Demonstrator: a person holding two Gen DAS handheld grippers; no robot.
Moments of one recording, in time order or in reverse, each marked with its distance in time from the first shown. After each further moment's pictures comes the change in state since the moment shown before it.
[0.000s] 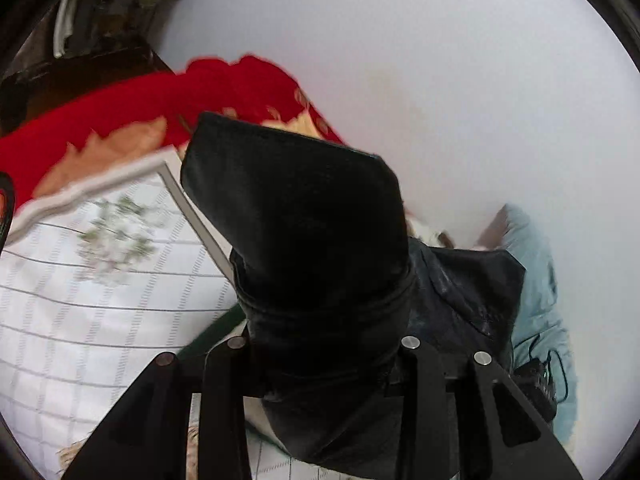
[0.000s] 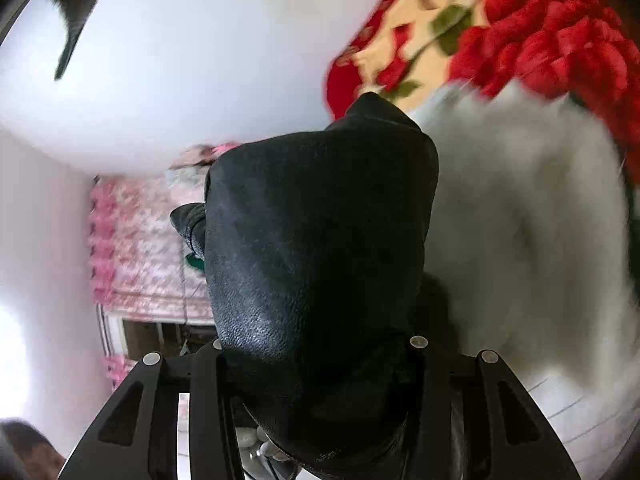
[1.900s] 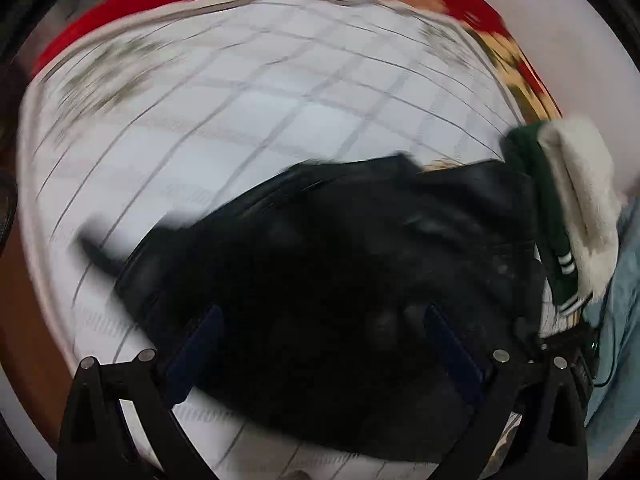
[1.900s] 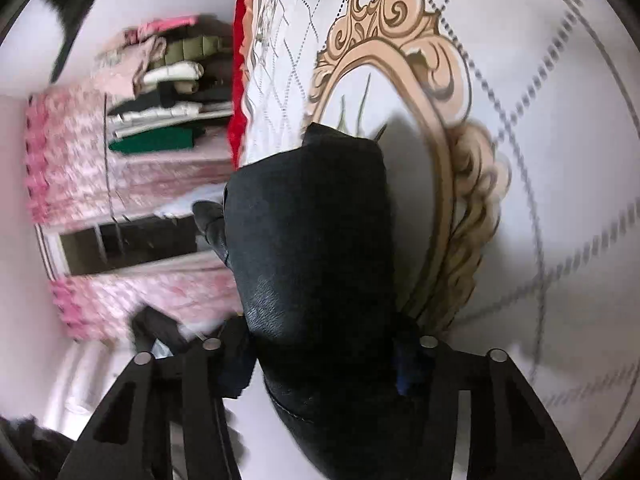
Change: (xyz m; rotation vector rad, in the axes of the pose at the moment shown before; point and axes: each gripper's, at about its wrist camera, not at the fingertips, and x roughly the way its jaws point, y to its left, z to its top) left arm -0.197 0.281 -0.282 -0.286 0.208 0.480; right arm 0.121 -0.214 -0.338 0.023 0.354 -0.143
